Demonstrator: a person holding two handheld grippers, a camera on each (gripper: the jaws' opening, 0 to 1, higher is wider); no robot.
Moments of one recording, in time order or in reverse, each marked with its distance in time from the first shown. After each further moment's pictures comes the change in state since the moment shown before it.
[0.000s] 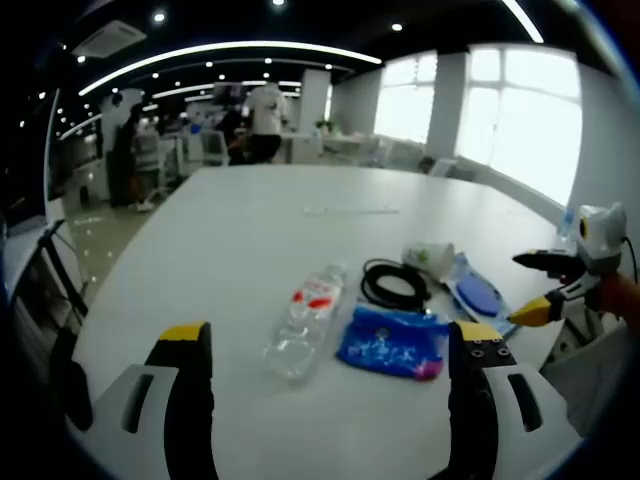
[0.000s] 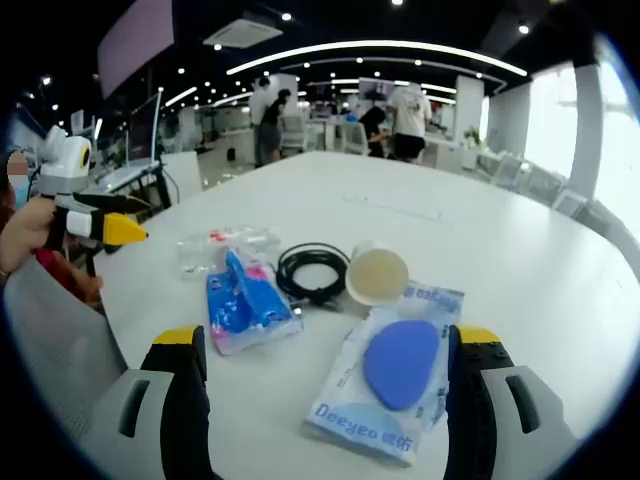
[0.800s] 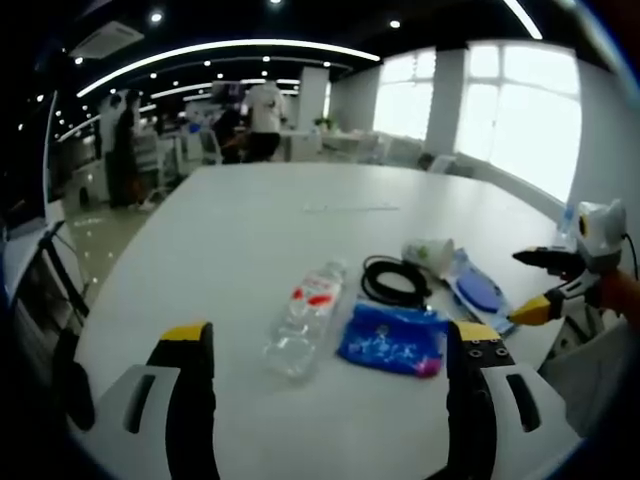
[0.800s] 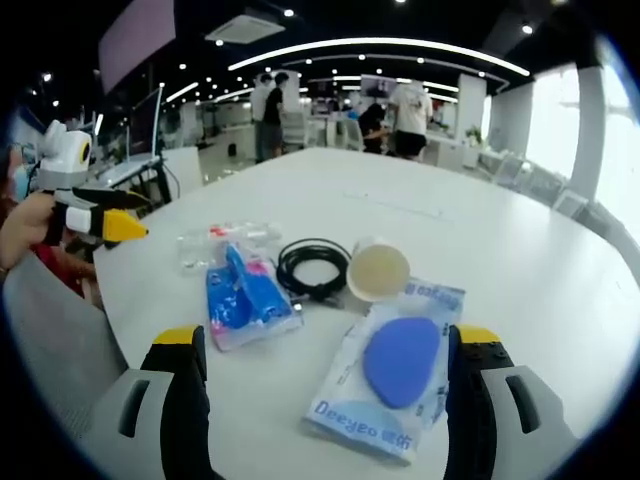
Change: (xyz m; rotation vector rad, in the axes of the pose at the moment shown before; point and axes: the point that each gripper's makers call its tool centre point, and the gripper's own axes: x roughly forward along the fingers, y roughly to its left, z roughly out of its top) left arm 0.000 0.000 -0.002 0.010 0.012 0.004; right arm 0.002 0.000 -0.003 -0.011 0.015 0.002
